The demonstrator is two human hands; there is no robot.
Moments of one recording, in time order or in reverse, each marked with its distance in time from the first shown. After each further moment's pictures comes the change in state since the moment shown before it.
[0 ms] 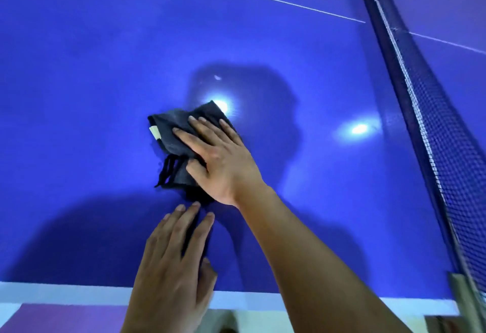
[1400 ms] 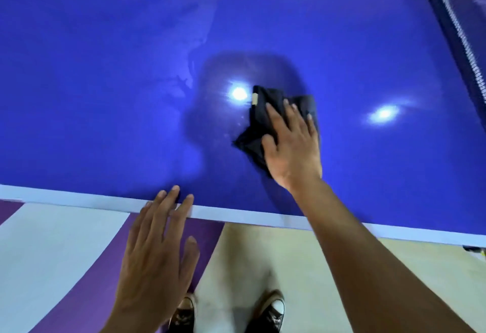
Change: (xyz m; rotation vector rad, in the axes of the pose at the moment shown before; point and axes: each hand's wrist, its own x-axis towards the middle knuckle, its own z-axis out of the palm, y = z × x) left_hand -0.119 -0.135 -0.070 0.035 -0.082 -0.120; right_hand -0.048 -0.084 0.035 -0.105 0.170 0.473
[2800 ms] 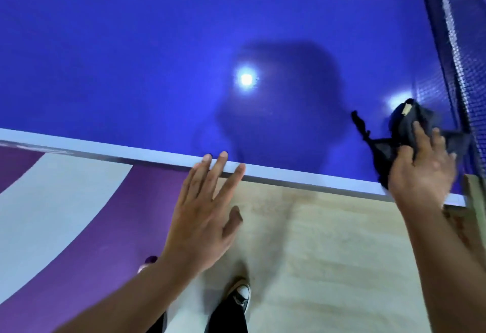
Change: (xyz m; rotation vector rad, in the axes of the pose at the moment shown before) left_hand -0.014 0.172 0.075 0.051 0.010 0.201; right_hand -0.127 0.290 -0.086 0.069 0.238 0.569
